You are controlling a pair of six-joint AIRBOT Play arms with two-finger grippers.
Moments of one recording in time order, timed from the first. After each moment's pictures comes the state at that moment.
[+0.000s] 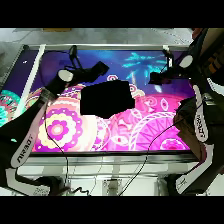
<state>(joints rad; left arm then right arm) -0.30 -1.63 1.55 0.67 -0.56 -1.45 -0.06 -1.86 1.86 -0.98 1.29 1.34</state>
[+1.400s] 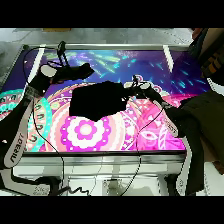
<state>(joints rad) -0.18 -1.60 1.55 0.69 -0.72 -1.25 0.25 -2.12 1.74 -0.40 0.79 1.48</state>
